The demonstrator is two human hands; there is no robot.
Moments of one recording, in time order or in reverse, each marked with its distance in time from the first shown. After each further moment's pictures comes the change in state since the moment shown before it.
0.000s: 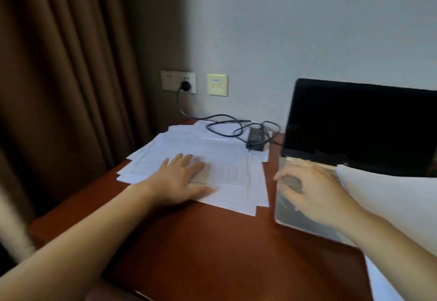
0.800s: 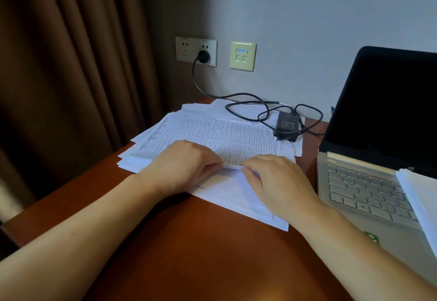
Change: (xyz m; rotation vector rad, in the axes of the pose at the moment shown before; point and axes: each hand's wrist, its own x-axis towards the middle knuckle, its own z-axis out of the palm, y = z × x) left_hand 0.027 -0.026 0.008 0.029 0.454 0.426; right_hand 0.079 -0.046 0.097 -0.075 0.025 -0.209
